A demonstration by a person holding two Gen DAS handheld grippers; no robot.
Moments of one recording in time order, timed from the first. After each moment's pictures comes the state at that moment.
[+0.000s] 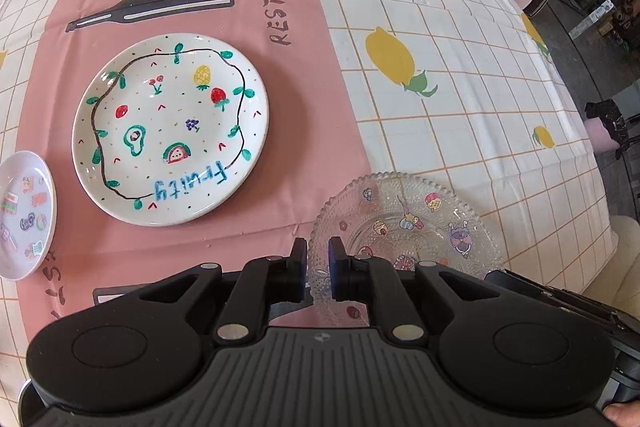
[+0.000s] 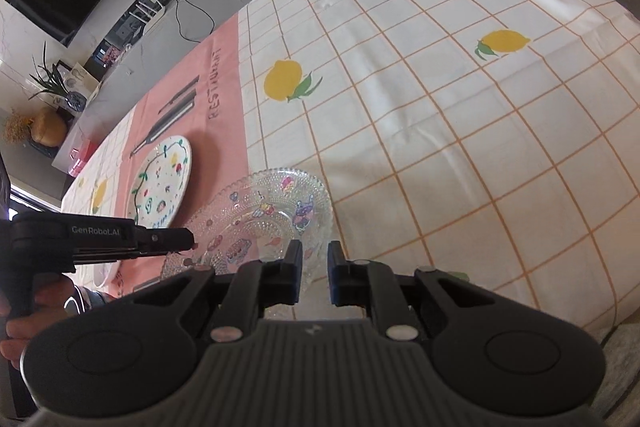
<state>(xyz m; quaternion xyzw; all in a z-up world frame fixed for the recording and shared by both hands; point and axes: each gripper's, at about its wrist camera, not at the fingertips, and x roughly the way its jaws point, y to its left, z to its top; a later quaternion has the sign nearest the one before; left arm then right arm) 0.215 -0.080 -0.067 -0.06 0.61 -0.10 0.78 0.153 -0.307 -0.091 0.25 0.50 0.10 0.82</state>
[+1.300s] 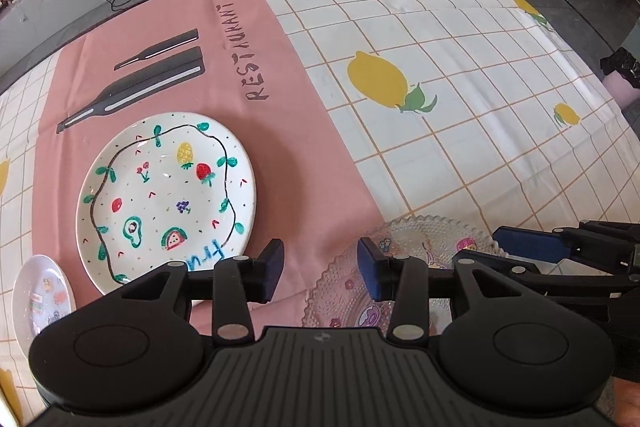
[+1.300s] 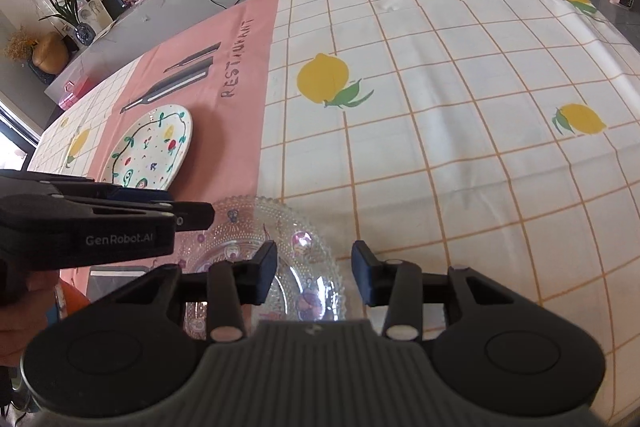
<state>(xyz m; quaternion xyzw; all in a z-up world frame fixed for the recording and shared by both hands) 0.227 -0.113 -0.078 0.06 0.55 -0.10 0.83 0.198 -0.267 -0.101 0.13 0.50 0.14 0.84</state>
